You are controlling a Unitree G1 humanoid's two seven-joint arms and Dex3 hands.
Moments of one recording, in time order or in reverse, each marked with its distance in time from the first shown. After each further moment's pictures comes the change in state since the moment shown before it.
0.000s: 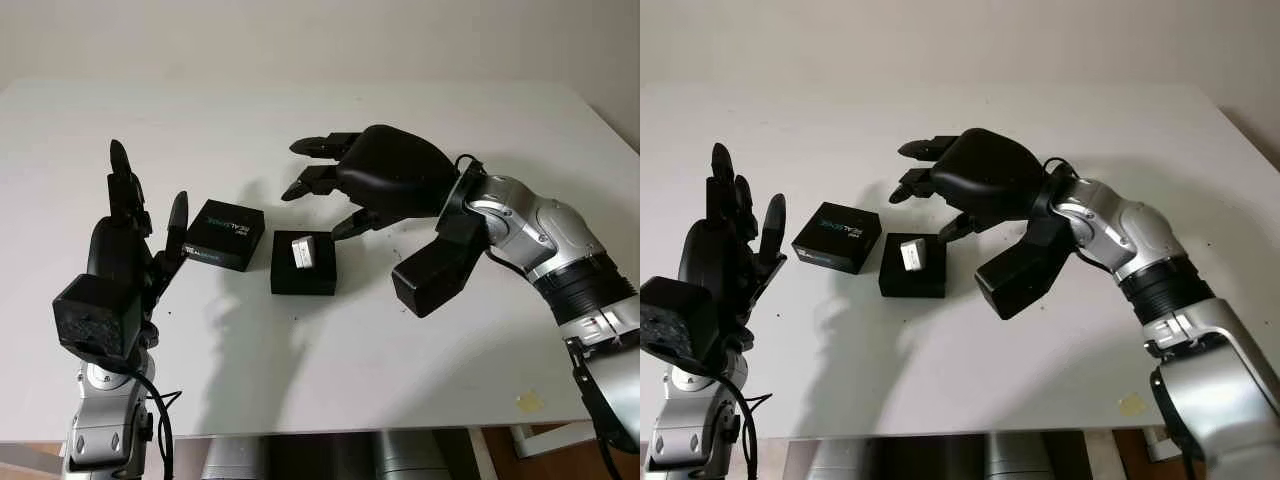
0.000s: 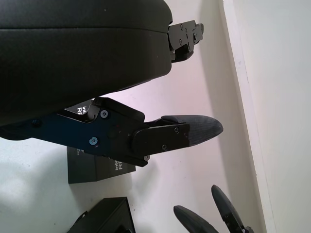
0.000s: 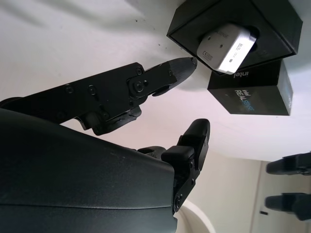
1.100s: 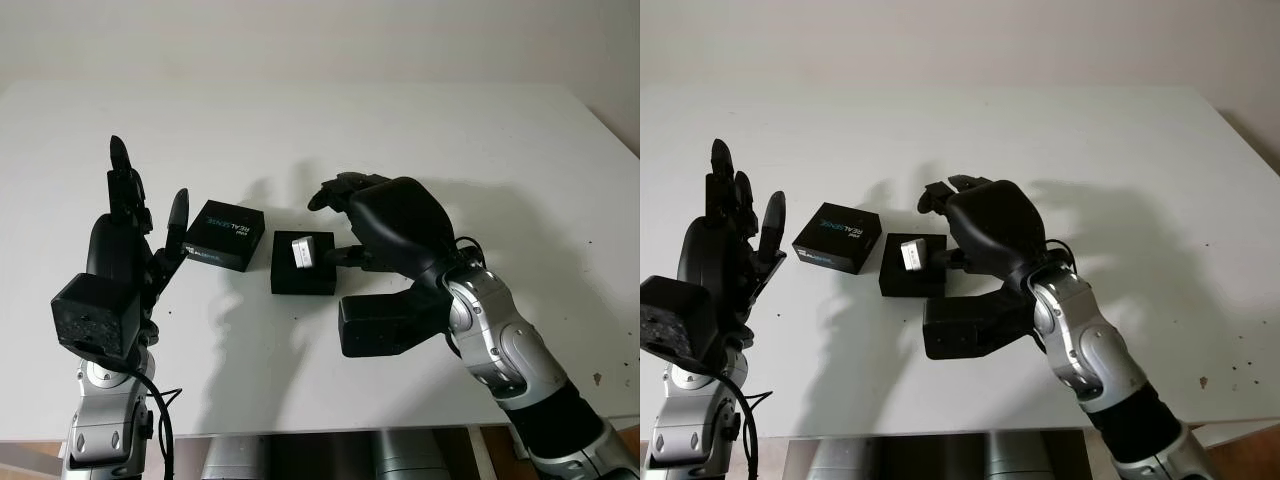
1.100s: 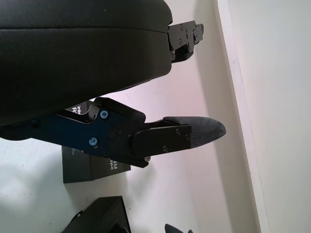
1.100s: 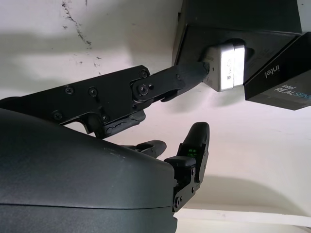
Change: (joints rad) left arm -0.008 0.000 0.002 0.005 -0.002 -0.013 -0.009; right arm 0.519 0.189 -0.062 -0.676 -0.081 0.866 0.194
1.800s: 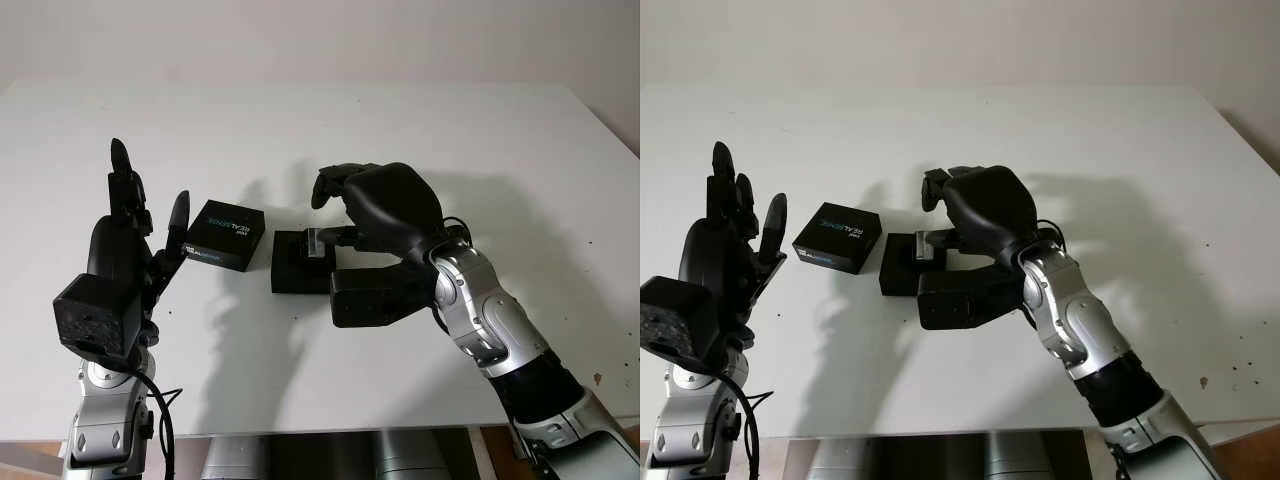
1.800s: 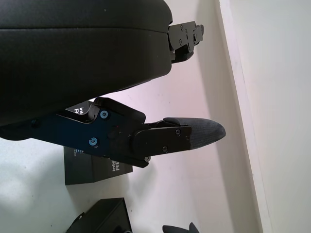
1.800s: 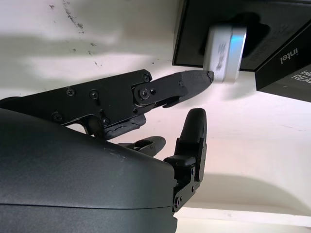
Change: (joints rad) left arm -0.001 0.000 0.001 0.007 0.001 -0.002 0.006; right arm -0.100 0.027 0.031 0.154 -0.032 0.017 -0.066
